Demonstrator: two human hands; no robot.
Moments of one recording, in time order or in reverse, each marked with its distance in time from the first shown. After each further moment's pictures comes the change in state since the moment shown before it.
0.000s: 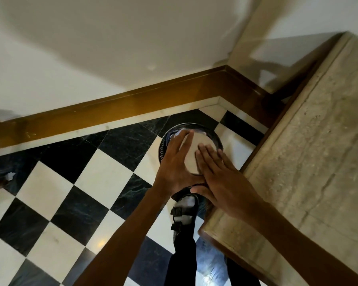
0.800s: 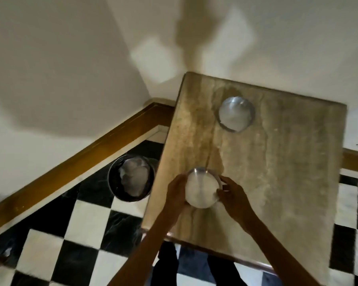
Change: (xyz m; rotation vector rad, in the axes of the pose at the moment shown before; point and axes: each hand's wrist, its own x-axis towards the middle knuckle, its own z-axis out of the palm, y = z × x) left_hand -0.017 0.302 0.041 -0.693 -0.326 -0.832; right_hand -0.249 0.109 -0.011 1.239 0.474 0.829
